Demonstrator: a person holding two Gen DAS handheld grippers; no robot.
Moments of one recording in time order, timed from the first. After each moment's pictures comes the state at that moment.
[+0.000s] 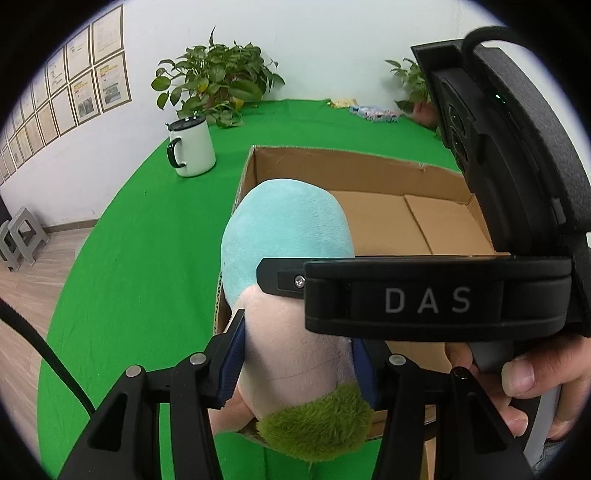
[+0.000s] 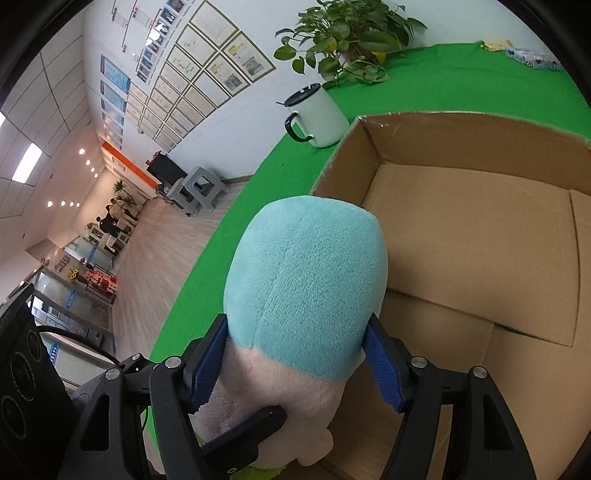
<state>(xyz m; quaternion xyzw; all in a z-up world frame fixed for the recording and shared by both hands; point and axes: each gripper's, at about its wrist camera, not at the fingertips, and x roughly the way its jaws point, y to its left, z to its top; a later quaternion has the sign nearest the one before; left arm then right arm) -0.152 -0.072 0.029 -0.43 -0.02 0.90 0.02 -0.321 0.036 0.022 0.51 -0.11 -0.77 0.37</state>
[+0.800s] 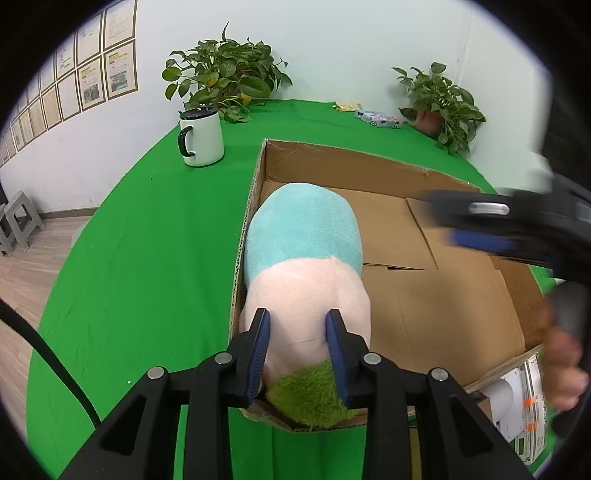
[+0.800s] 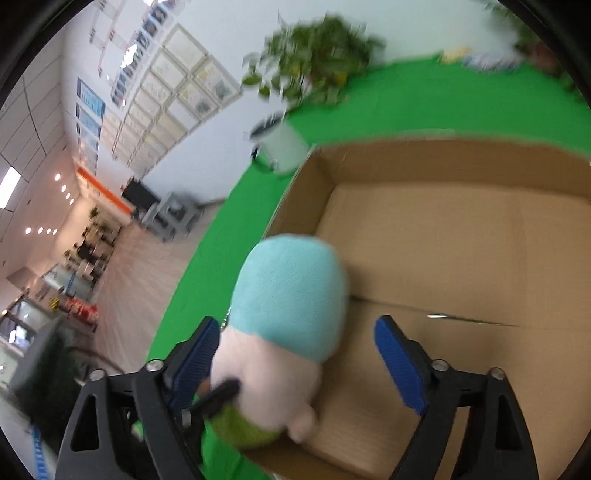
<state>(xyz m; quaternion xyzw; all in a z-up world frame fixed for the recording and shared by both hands) -0.134 -0.090 0.027 -0.42 -0.06 0.90 0.02 -0.296 0.091 0.061 0.48 -0.12 -0.82 0.30</state>
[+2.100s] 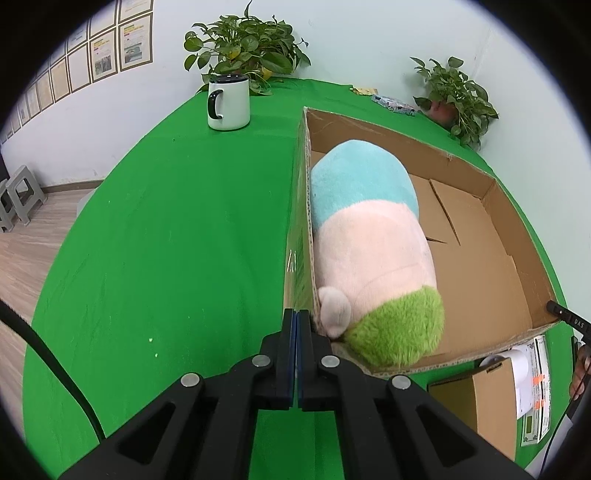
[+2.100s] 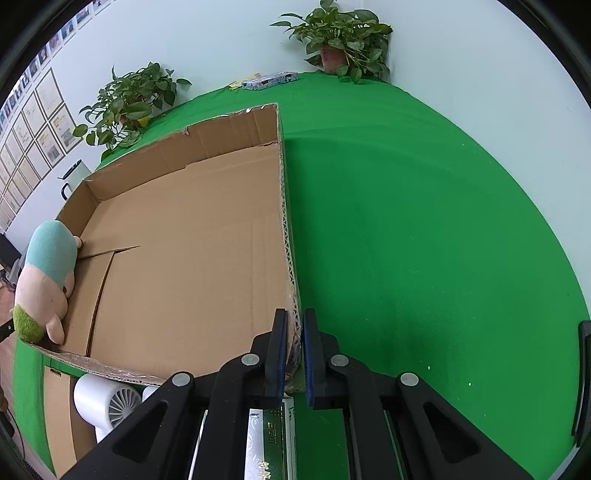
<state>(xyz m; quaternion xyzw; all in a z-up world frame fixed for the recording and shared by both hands) -0.115 -0.129 0.004 -0.46 -0.08 0.88 0.01 -0.191 0.335 0.003 0.47 -0.07 -0.88 -0.01</state>
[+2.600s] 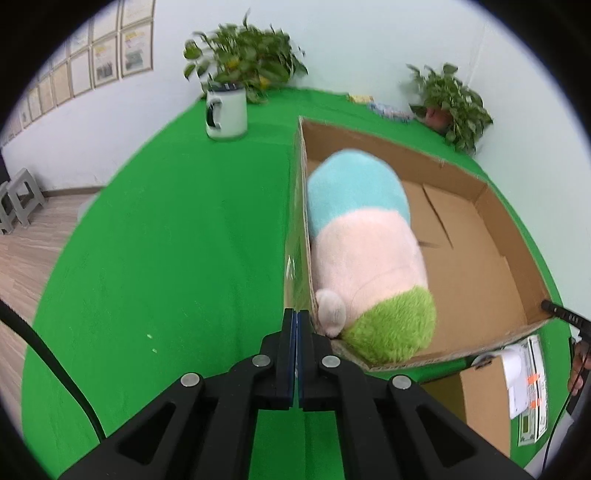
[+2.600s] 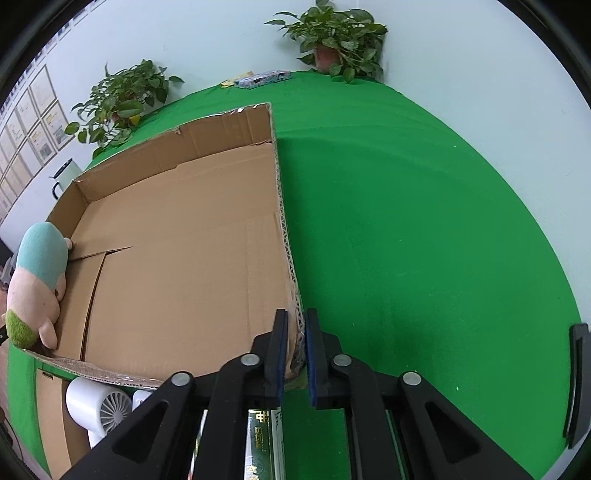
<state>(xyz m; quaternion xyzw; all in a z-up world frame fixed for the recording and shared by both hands) -0.103 -0.130 0.017 -0.43 -0.08 0.90 0.01 -0.184 0.342 0.010 0.48 -0.06 -0.88 -0.03</state>
